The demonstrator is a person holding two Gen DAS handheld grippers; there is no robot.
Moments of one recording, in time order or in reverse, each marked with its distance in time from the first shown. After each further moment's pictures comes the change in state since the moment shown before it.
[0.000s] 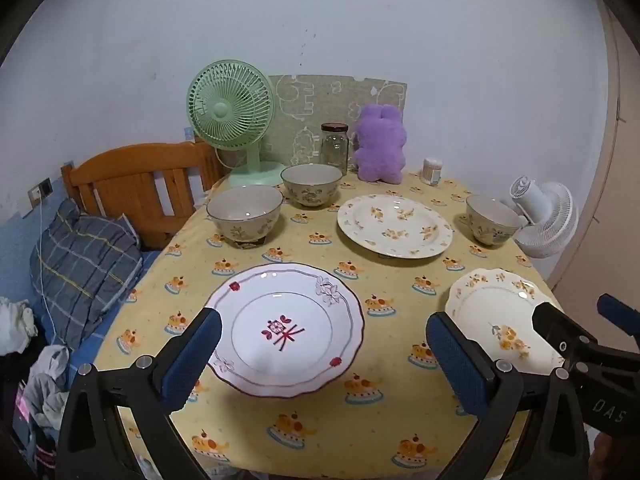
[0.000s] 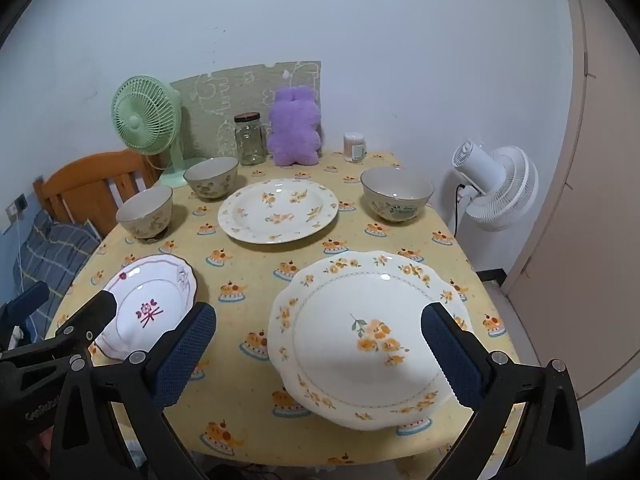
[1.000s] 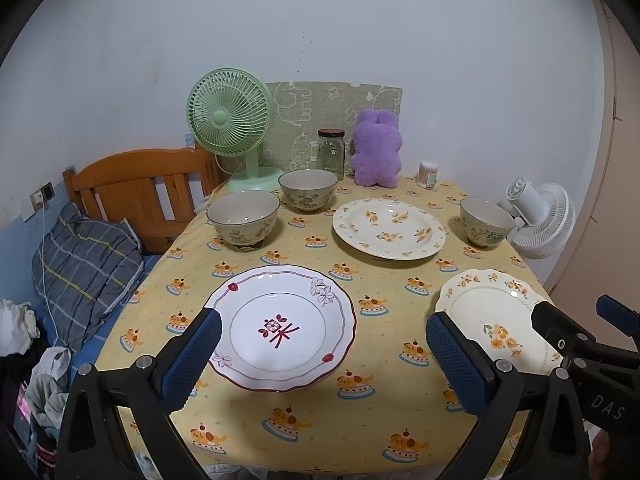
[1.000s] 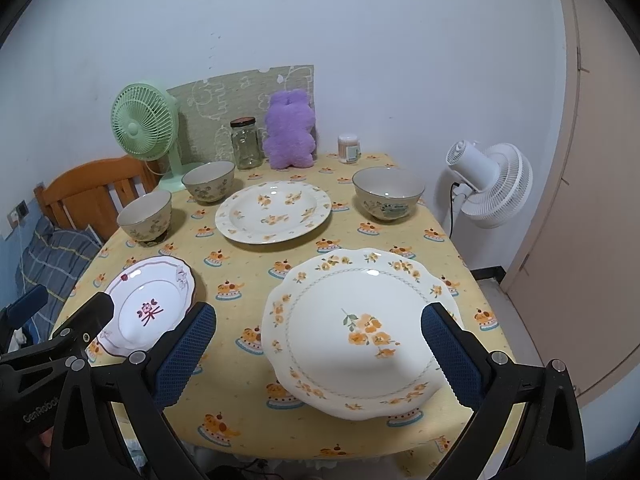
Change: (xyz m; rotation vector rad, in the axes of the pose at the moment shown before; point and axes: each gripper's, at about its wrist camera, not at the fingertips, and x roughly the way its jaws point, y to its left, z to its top) left arm -0.014 -0.010 -0.005 -0.013 0.000 0.000; right arm -0.014 -0.009 -0.005 0.010 0.010 0.003
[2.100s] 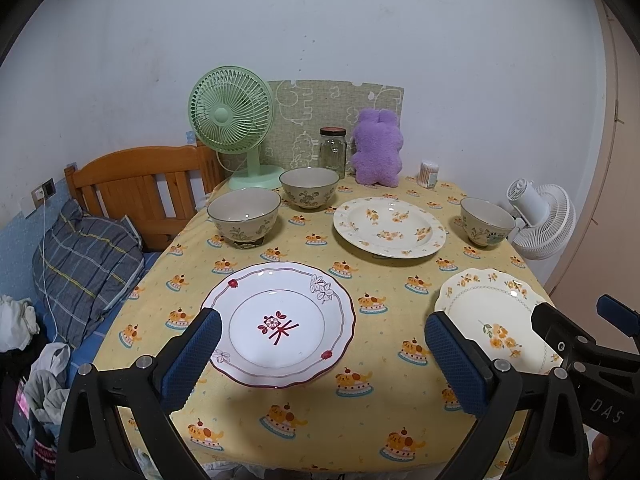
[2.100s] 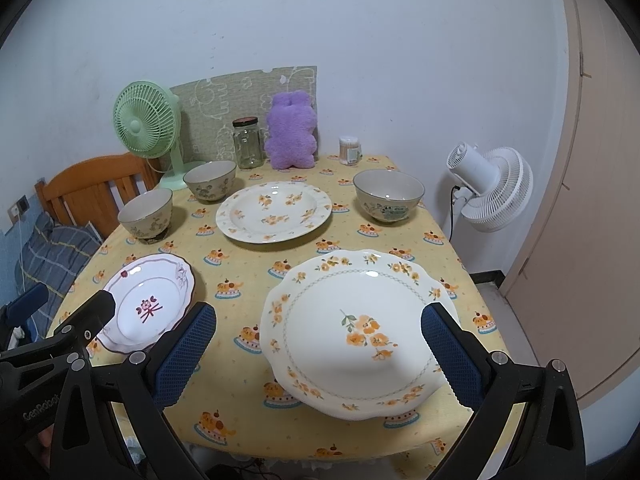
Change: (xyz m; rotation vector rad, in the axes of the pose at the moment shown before) left arm 0.000 -0.001 -0.002 -0.003 0.005 -0.002; right arm -0.001 0.000 0.001 -0.010 -0.003 -0.003
